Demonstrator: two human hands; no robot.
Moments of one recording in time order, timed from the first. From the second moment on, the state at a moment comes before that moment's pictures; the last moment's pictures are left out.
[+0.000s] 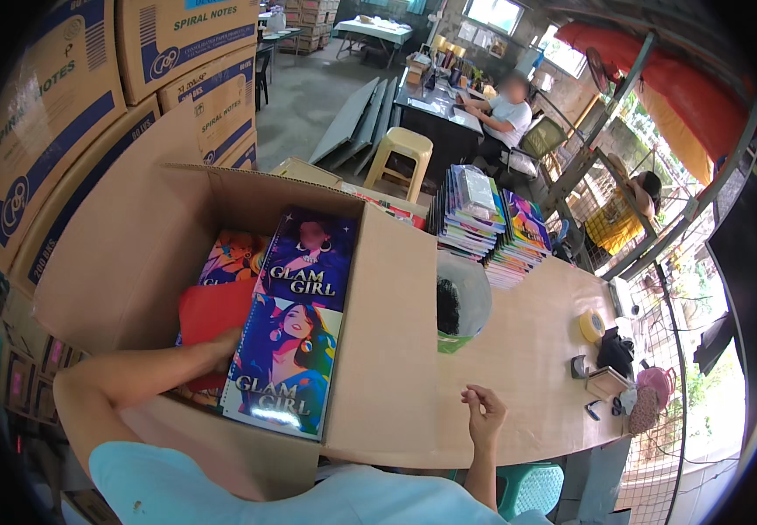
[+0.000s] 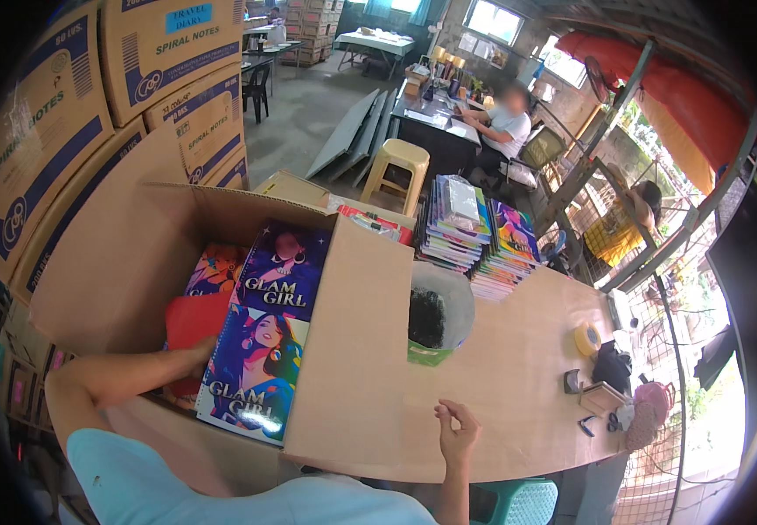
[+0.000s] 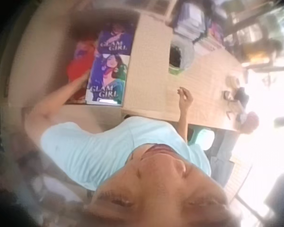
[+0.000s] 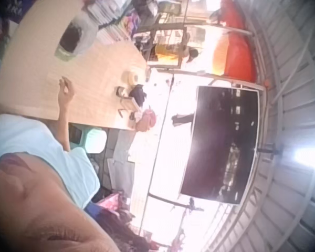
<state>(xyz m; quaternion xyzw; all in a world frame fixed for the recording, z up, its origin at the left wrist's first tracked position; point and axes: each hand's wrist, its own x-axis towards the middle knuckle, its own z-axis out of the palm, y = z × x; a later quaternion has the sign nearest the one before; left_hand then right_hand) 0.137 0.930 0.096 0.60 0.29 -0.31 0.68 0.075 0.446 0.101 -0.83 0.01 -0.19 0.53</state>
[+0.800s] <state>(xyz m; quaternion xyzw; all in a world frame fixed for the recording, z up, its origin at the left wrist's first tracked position) 0.123 0.945 0.148 0.44 0.21 -0.38 0.79 0.104 0.473 0.163 -0.81 -0.07 -0.13 0.57</state>
